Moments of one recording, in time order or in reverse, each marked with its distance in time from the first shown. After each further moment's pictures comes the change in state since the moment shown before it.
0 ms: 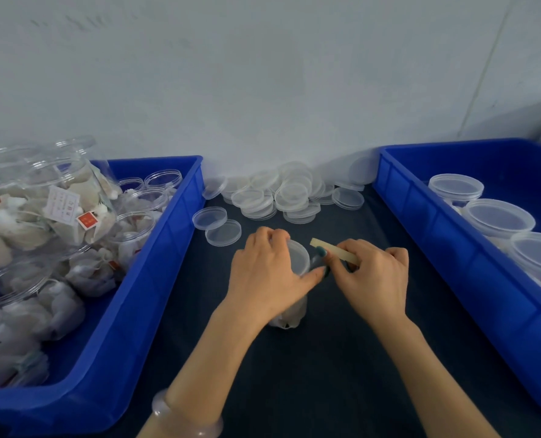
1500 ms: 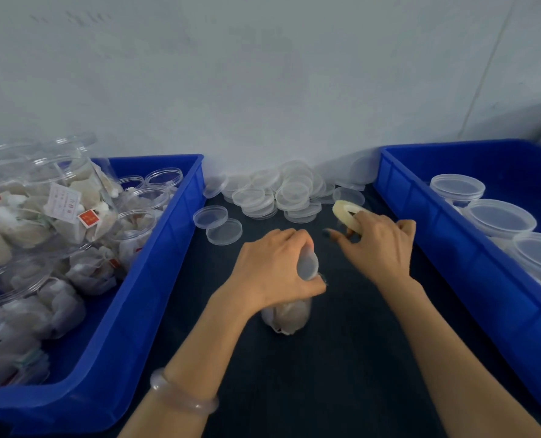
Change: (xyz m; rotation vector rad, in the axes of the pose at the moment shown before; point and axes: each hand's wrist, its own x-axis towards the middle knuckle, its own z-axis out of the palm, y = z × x) left_hand 0.009 -0.002 -0.019 -0.041 -0.154 0.215; right_hand 0.053 0.032 0.020 -0.308 -0.048 -0.021
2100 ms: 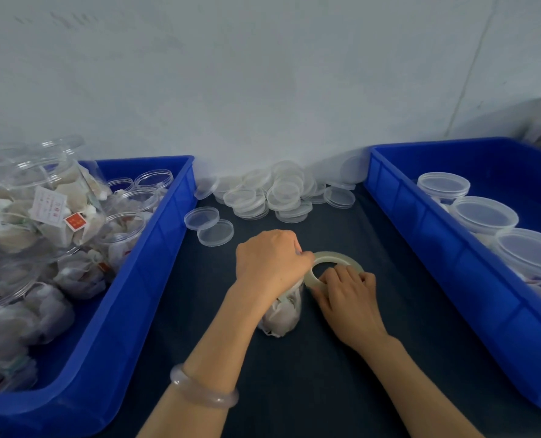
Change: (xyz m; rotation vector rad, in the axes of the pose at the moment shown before) left_hand 0.019 0.018 0.011 -0.067 0.028 -0.304; right_hand -0.084 -0.005 0.024 -0.061 -0.320 -0.163
